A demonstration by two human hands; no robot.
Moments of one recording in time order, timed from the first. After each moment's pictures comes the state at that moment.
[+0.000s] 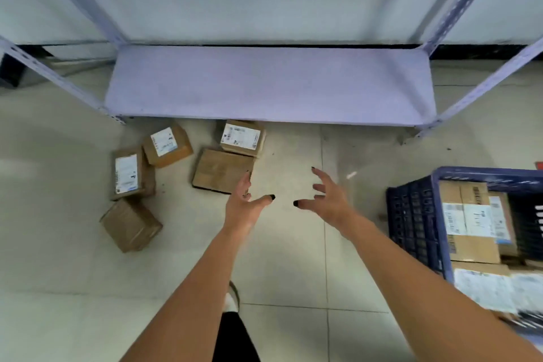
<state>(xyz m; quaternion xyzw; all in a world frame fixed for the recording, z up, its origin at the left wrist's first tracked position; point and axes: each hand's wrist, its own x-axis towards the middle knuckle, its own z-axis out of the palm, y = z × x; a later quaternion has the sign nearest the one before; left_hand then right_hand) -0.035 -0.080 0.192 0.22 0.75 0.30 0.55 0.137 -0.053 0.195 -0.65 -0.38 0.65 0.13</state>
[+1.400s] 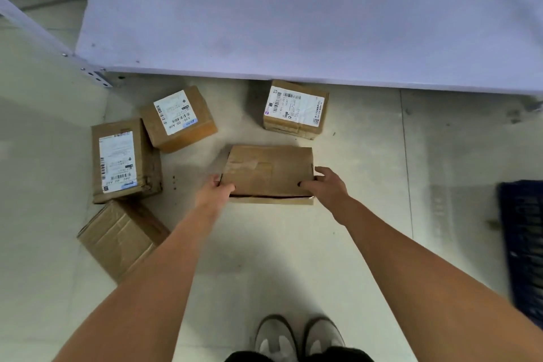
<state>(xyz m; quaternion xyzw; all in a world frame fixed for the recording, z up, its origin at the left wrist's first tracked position) -0.270 -0.030 -0.052 0.22 0.84 0.13 0.49 -0.062 -0.003 -0.046 -0.74 -0.33 0.59 0.07</state>
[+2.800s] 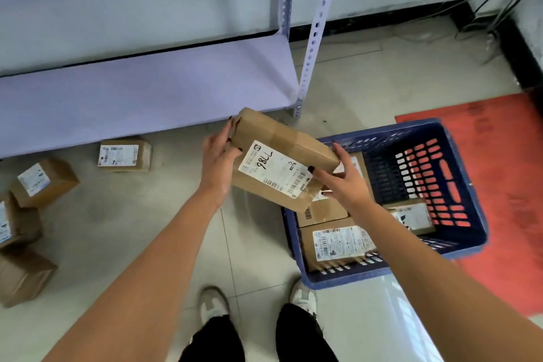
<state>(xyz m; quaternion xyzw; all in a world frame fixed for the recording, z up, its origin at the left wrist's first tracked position) 0.263 -0.013 0.256 0.42 0.66 0.30 0.55 0.471 -0.077 0.239 -0.74 -0.29 0.53 0.28</state>
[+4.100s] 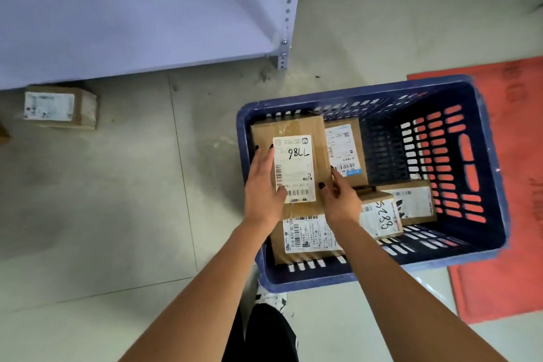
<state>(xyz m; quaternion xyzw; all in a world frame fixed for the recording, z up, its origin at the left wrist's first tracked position) 0.398 -0.102 0.098 0.56 0.69 0.10 0.46 0.530 -0.132 0.085 -0.85 -0.24 0.45 0.16</state>
